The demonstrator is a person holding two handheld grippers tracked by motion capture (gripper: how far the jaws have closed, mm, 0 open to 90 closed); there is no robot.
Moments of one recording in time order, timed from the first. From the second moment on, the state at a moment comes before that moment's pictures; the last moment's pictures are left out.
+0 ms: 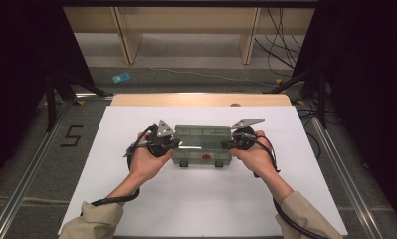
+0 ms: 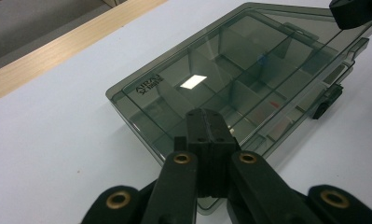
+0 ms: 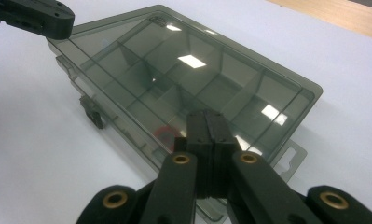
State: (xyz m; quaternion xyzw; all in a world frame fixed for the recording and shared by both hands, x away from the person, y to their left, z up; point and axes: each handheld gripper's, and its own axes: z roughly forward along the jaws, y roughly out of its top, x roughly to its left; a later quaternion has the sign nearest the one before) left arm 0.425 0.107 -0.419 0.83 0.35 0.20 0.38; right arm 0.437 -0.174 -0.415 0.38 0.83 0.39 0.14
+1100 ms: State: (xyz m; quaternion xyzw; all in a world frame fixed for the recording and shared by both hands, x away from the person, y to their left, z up) left arm 0.423 0.108 -0.427 0.84 0.36 0.19 0.37; right arm 0.433 -0.175 -0.423 0.39 0.83 0.37 0.12
